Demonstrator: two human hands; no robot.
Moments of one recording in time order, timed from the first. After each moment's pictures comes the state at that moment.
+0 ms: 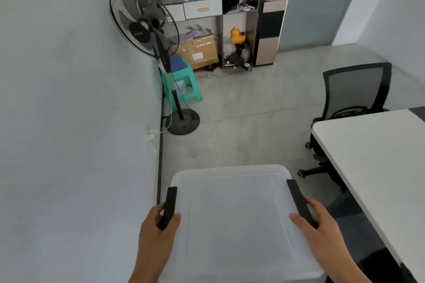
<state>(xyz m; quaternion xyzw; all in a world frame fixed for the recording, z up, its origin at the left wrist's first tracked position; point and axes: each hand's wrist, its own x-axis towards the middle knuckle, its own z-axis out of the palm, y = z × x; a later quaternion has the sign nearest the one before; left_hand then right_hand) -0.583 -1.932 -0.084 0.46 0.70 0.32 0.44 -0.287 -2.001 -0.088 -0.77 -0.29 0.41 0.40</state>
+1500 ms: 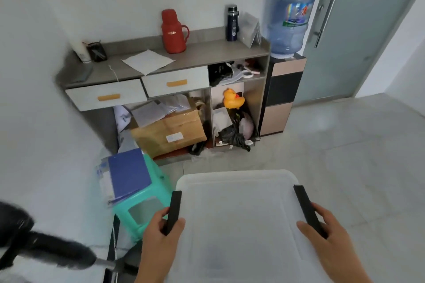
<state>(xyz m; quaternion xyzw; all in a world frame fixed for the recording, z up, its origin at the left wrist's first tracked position) -0.234 -0.828 -0.097 0.48 0.66 0.37 0.45 0.059 -0.928 -0.083 -0.78 -0.30 0.36 0.42</state>
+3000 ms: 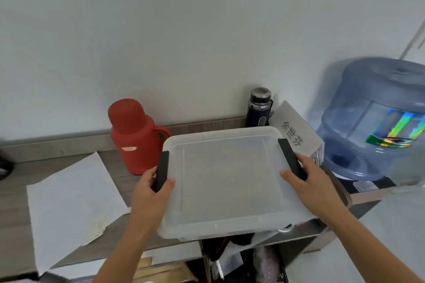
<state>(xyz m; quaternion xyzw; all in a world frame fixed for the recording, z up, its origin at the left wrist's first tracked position) 0.022 0.042 -0.007 0.52 0.60 0.46 0.40 0.326 -0.008 0.008 -0.77 -0.47 0.27 0.34</state>
